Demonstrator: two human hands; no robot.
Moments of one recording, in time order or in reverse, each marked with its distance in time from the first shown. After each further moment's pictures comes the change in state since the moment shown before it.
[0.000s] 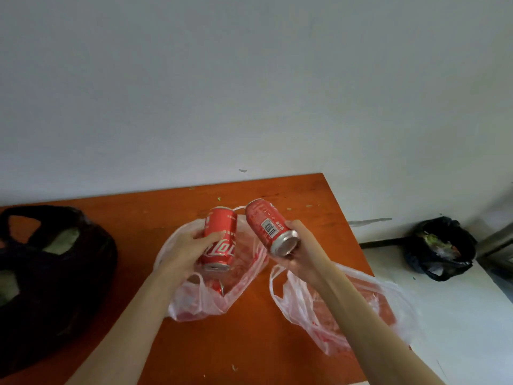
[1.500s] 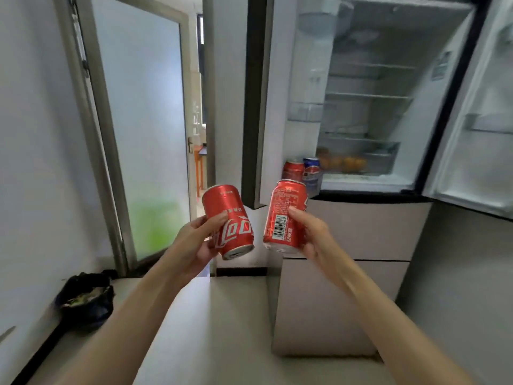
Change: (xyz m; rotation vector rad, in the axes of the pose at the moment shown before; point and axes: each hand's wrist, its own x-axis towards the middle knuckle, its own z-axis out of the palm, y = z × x) left_hand -0.588 -0.048 0.385 0.033 -1.604 0.054; right_hand -0.726 0.207 -0.249 0.093 1.133 -1.233
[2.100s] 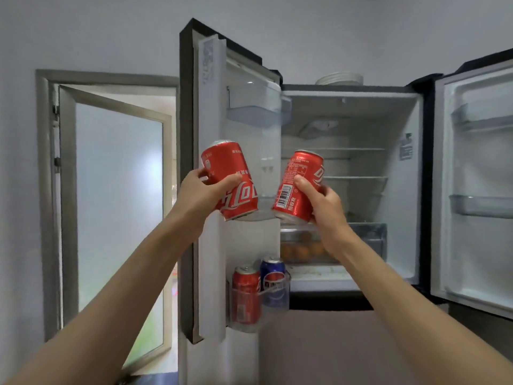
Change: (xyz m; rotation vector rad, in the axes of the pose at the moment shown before) left_hand 0.187 0.128 0.231 0.433 0.058 0.653; right_hand 0.195 -0.198 -0.129 -0.064 0.170 -0.528
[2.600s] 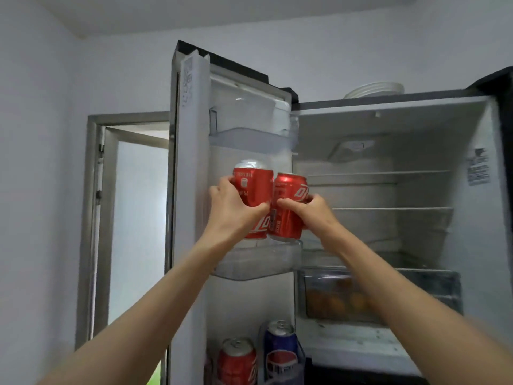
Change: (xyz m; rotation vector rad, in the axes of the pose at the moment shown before) left_hand 0.124 -0.037 0.088 0.532 0.249 0.264; right_hand 0.175 0.029 -0.002 -0.192 -0.244 -0.106
